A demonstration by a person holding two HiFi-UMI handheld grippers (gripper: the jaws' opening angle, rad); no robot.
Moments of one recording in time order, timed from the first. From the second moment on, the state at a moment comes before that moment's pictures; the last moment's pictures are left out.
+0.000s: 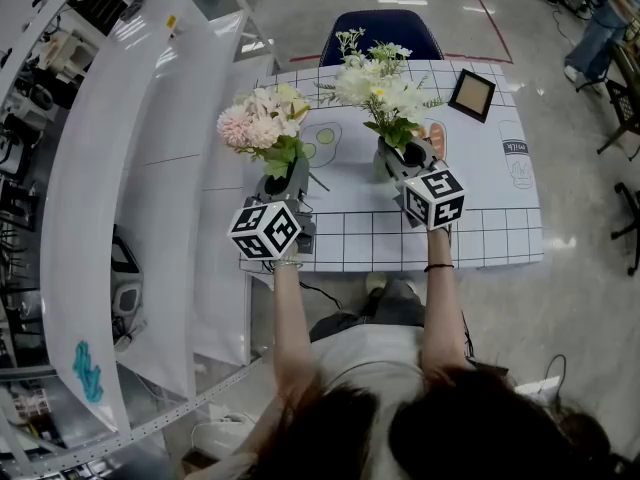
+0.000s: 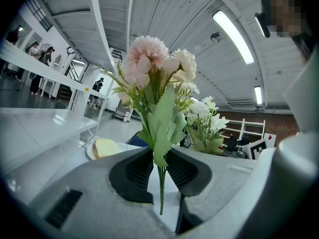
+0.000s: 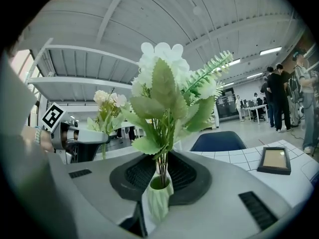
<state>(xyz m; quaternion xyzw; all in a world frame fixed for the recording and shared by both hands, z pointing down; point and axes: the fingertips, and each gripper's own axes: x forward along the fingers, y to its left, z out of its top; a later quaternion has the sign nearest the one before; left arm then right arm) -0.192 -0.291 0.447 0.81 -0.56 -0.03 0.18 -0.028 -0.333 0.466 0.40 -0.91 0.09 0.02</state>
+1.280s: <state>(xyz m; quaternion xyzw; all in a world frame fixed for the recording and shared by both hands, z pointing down) -0.185 -0.282 0.462 0.80 -0.56 -0.03 0.19 -0.027 -0.323 0.490 0.41 -0.90 0.08 0.10</state>
